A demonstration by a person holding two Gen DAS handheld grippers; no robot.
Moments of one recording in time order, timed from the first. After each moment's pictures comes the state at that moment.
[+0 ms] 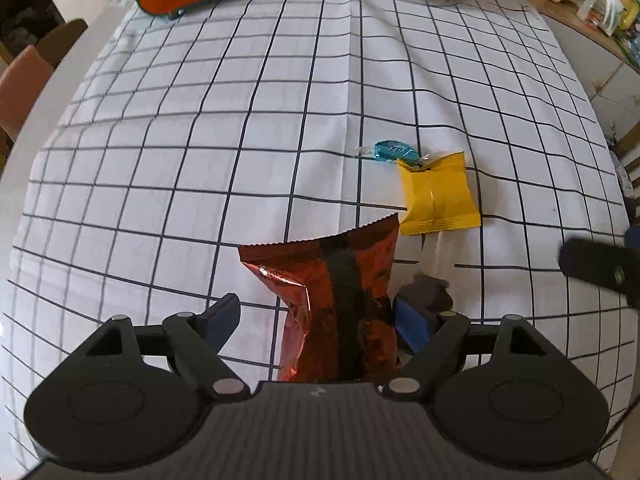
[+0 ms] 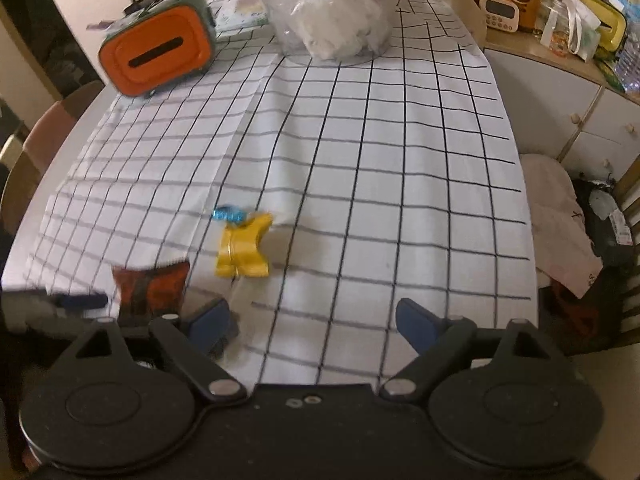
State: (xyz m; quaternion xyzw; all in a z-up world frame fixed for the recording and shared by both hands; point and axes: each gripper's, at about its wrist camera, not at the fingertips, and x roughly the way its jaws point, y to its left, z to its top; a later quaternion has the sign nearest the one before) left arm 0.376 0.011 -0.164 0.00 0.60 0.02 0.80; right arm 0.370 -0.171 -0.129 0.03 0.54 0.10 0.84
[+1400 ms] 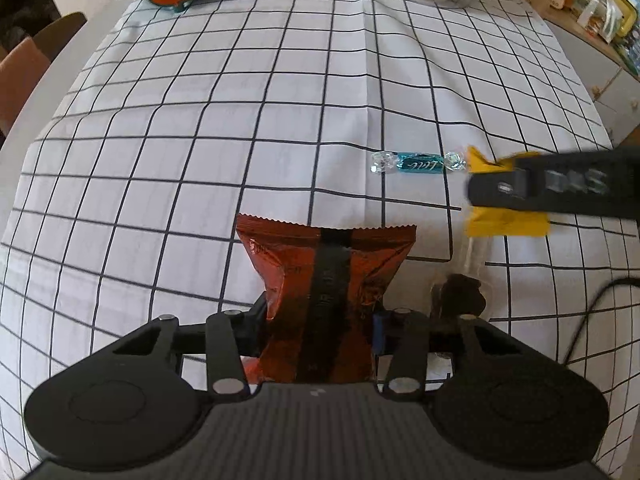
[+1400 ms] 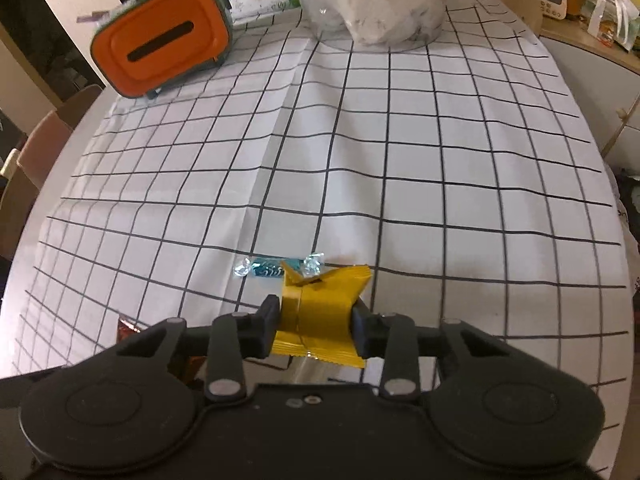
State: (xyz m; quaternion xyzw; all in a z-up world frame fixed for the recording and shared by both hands) left arm 0.370 0.031 -0.179 -0.01 0.59 0.01 0.81; right arm 0.410 -0.121 -0.169 0.06 0.54 0.11 0.83
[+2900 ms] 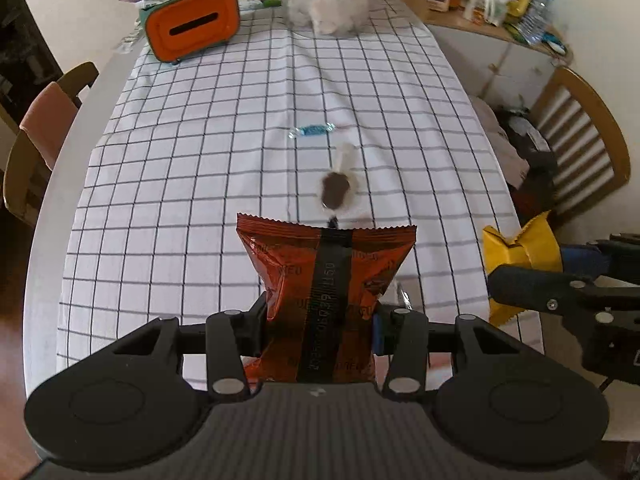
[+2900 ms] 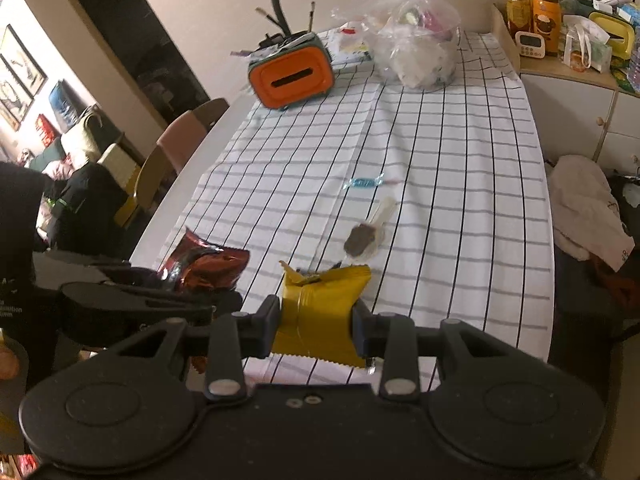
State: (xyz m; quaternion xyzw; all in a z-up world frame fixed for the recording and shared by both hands) left arm 0.190 -0.004 -0.014 0.03 0.56 -0.06 0.82; right arm 0.173 -0.177 -0.011 0.08 0.49 0.21 0.84
